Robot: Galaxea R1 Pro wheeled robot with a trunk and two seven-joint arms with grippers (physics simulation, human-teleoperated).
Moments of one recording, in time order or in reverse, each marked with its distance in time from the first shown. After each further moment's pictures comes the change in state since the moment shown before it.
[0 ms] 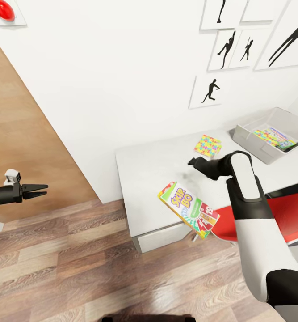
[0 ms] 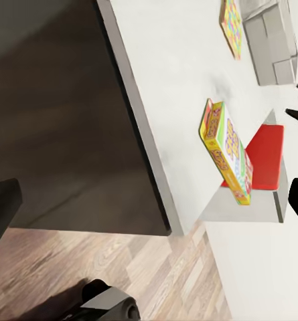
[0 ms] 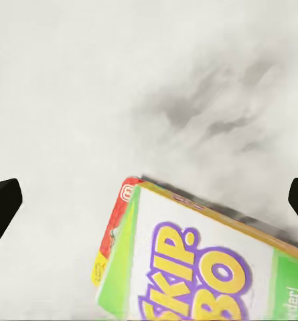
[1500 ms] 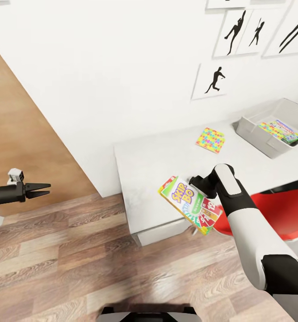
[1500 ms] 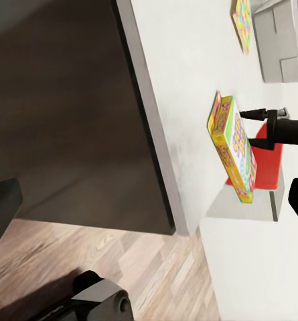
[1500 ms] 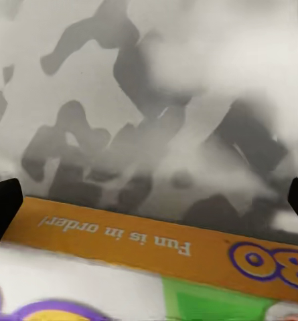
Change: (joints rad) left arm -0.003 -0.019 0.002 -0.007 0.000 0.018 0.000; right arm -0.065 -0.001 0.005 0.456 0.042 -0.161 0.006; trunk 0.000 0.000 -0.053
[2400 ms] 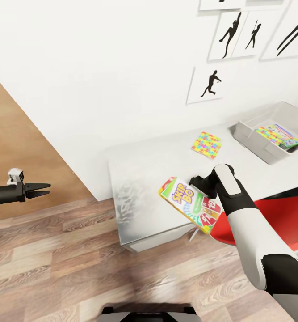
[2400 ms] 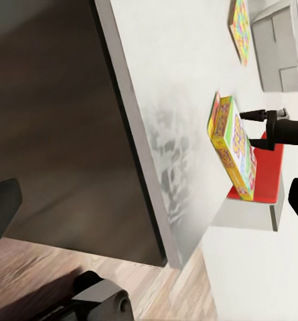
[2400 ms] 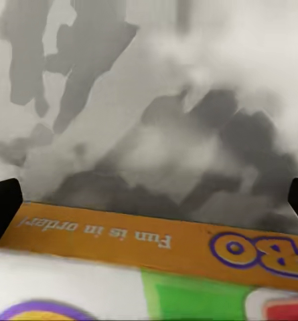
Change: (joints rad) left arm 0.000 0.000 0.001 0.000 0.000 -0.001 0.000; right arm 0.000 0.000 0.000 0.003 0.014 0.011 -0.001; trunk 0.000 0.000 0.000
